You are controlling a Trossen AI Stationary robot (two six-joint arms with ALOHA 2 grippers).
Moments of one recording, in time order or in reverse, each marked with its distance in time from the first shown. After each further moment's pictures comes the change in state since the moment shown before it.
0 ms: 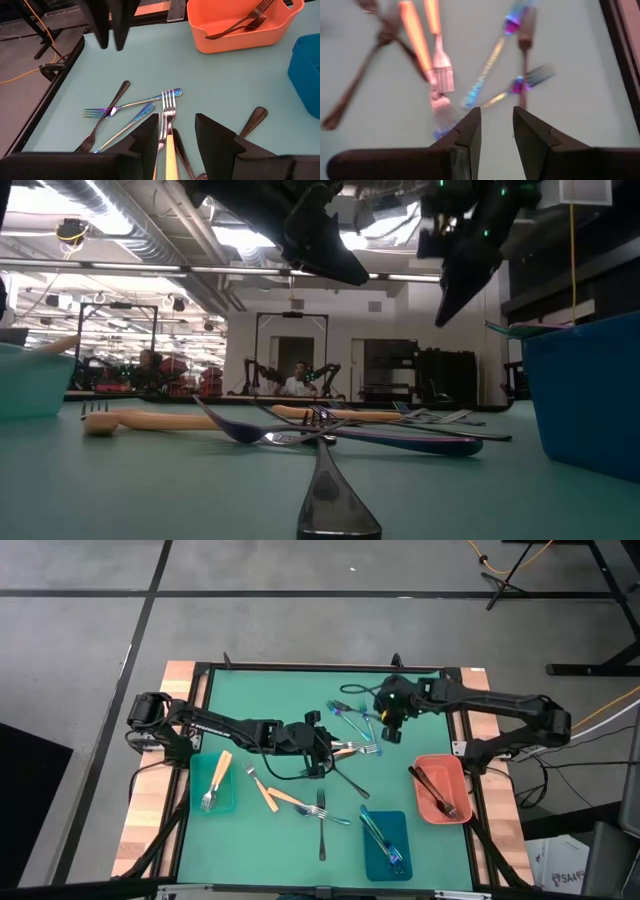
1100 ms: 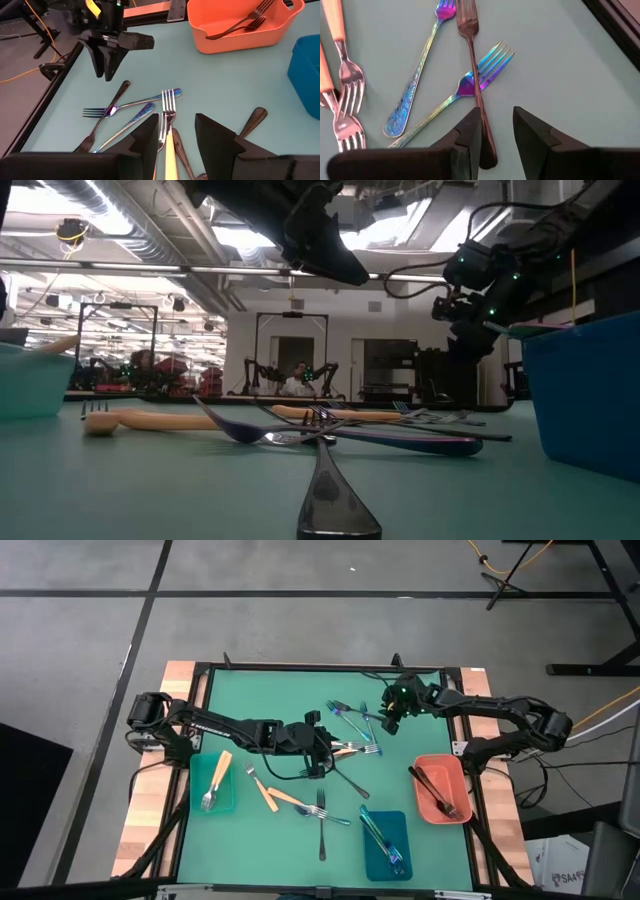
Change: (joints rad) left arm 0.000 0.000 0.000 0.000 0.000 -0.005; right arm -0.277 0.006 -0.445 0.645 -0.115 -0.029
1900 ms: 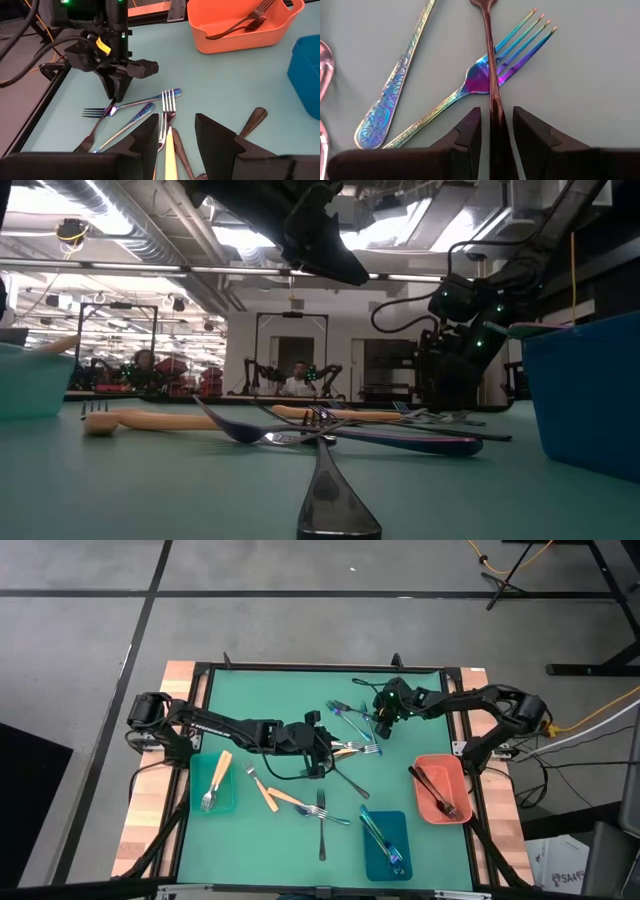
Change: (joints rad) left arm 0.000 0.000 0.000 0.000 0.000 -0.001; right arm 0.000 0.245 -0.006 0.174 -0.060 -0.023
